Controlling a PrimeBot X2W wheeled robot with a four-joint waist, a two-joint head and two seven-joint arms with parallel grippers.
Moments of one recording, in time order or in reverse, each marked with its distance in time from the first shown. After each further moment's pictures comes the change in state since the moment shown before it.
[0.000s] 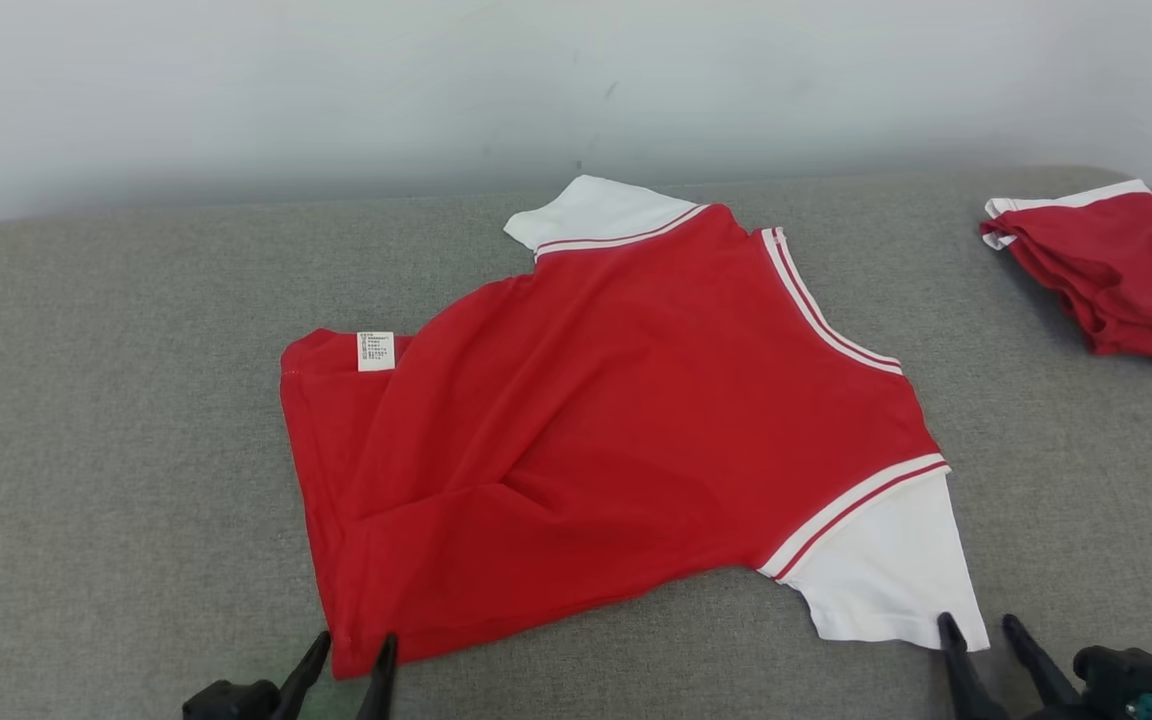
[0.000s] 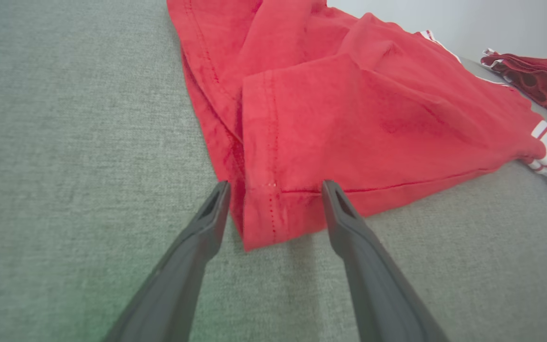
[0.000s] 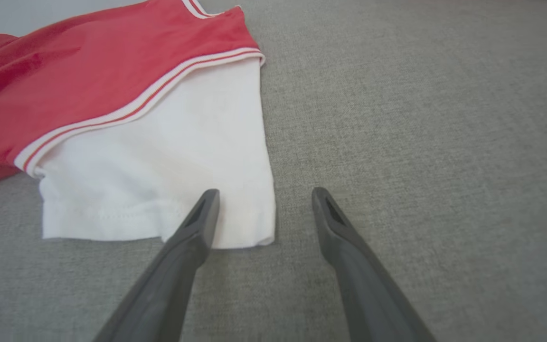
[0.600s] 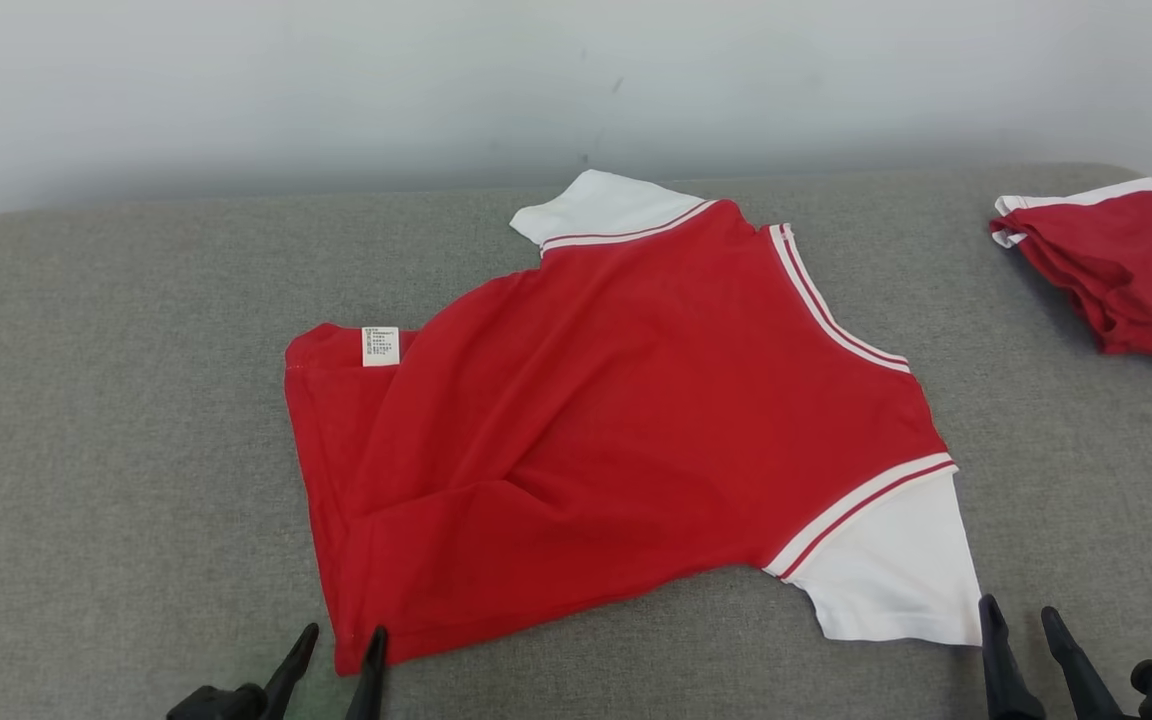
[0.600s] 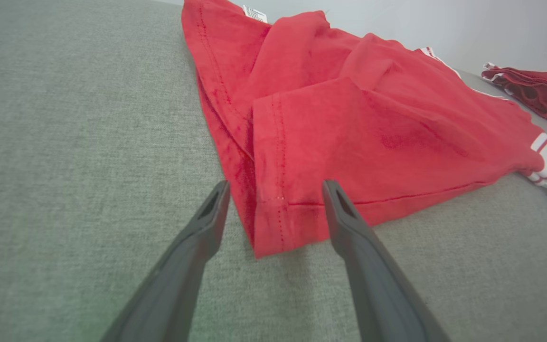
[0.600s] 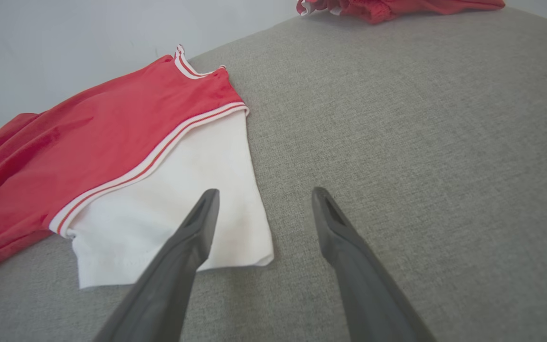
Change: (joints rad) left arm 0.038 -0.017 0.065 -0.072 0.057 0.000 0.000; right arm 0.073 0.022 -0.081 -0.128 0.085 0.000 -0.018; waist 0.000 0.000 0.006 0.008
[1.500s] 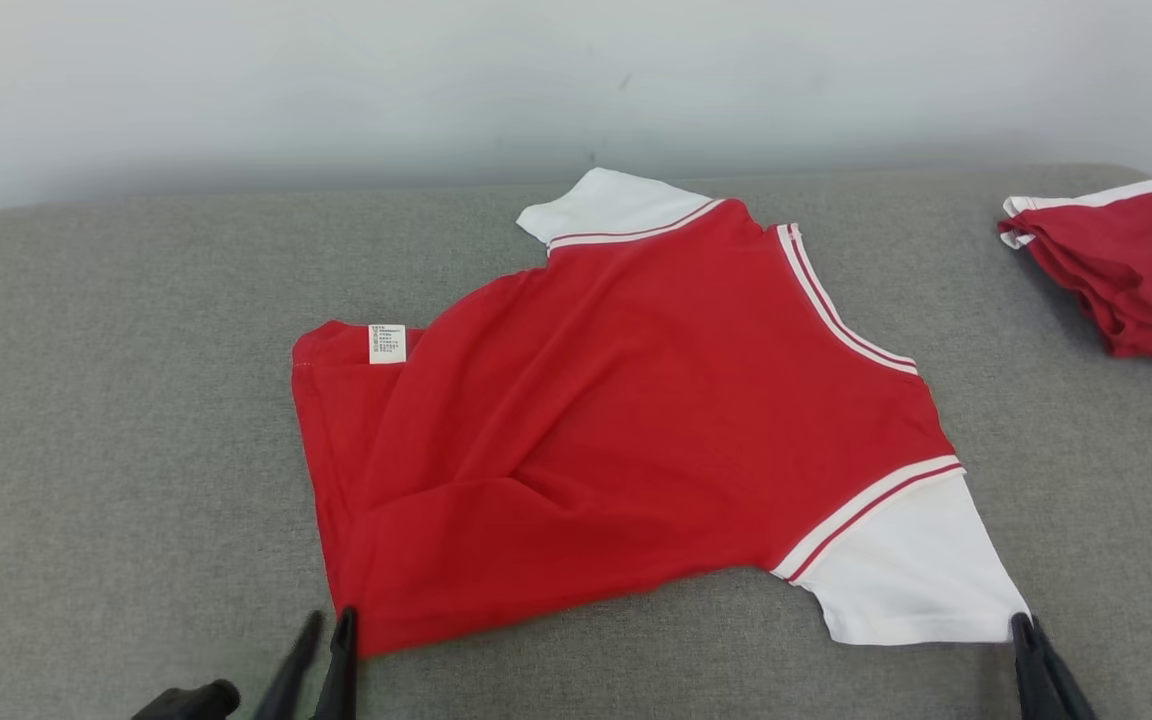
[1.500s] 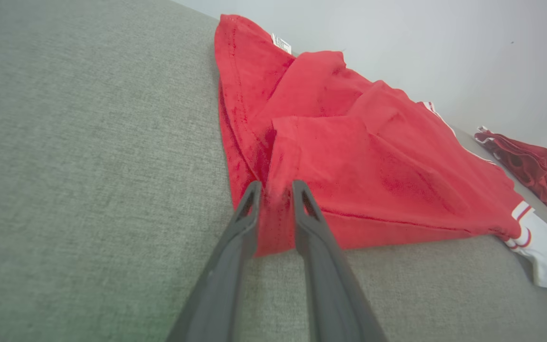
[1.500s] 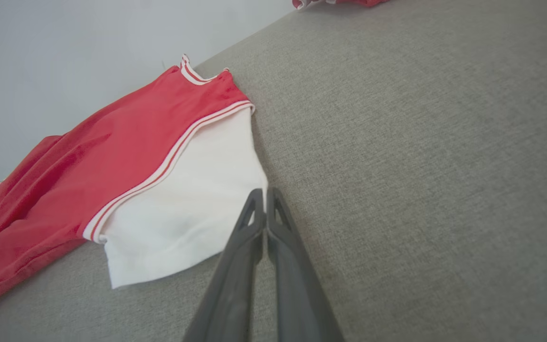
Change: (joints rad) left arm 0.012 -0.049 0.040 -0.035 -0.131 0.000 0.001; right arm 0.051 -0.012 0.033 -0.069 0.140 0.000 0.003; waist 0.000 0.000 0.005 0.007
